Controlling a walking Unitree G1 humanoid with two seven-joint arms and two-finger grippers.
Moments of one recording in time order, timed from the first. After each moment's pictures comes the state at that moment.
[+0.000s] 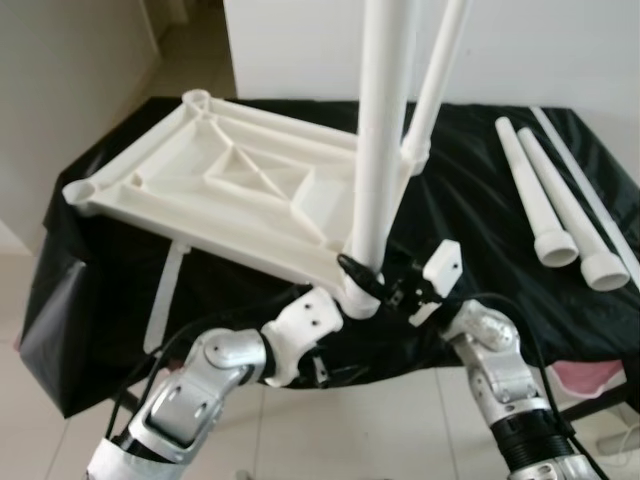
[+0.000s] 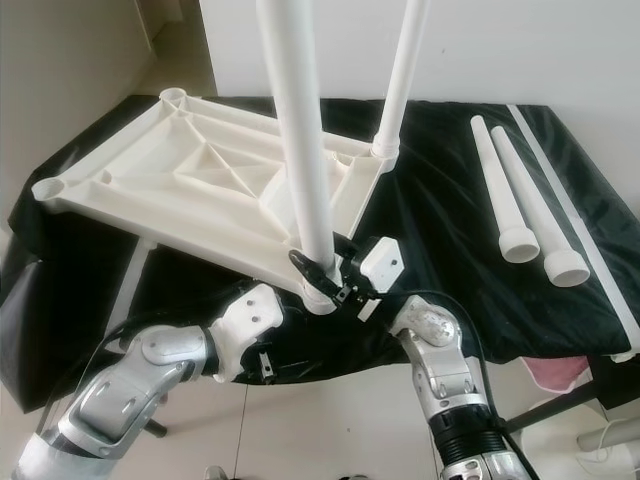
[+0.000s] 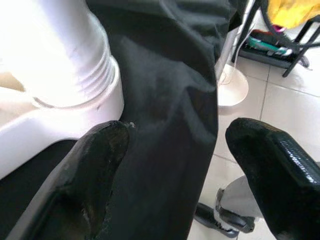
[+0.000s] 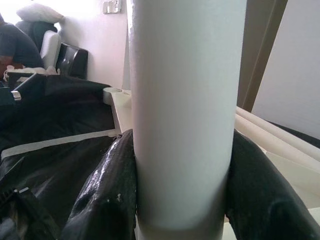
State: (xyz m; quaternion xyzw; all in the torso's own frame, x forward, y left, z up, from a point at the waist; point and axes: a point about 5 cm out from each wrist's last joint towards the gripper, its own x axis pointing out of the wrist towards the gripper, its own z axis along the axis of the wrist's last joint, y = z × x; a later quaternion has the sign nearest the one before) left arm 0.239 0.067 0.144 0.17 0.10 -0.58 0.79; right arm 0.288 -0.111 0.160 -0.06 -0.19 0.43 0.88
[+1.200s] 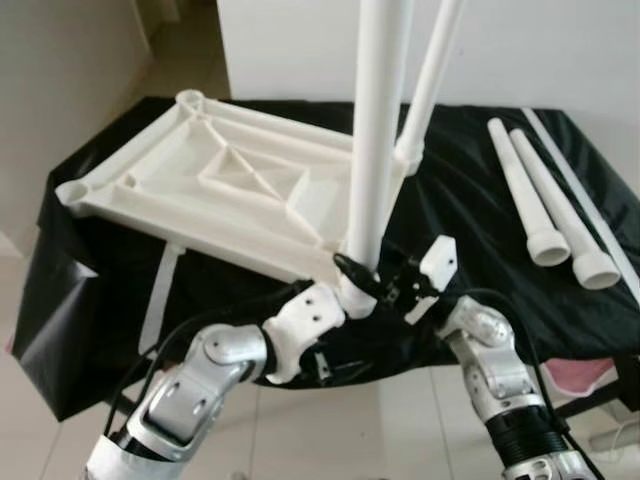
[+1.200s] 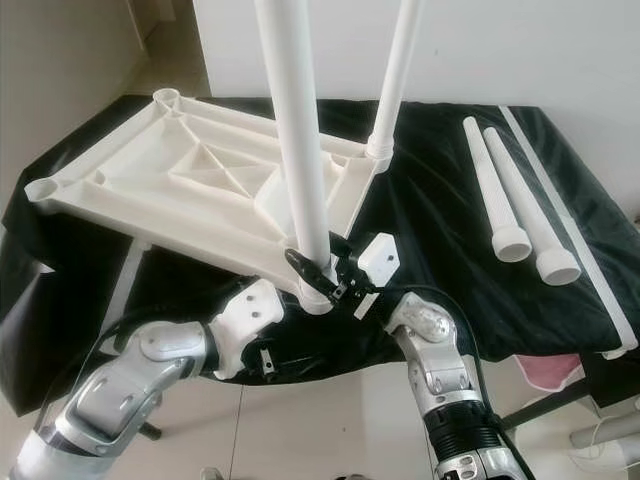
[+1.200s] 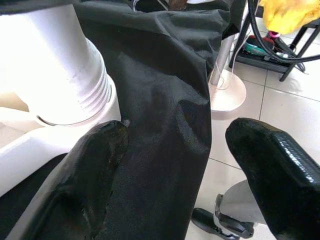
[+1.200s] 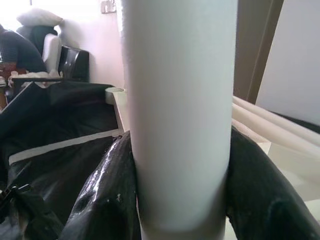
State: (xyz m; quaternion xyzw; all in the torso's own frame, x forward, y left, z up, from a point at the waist) left arm 0.238 0.066 0.151 0.17 0.10 -0.58 0.79; right arm 0.293 -0.114 0.156 -0.02 -0.15 0.42 0.89
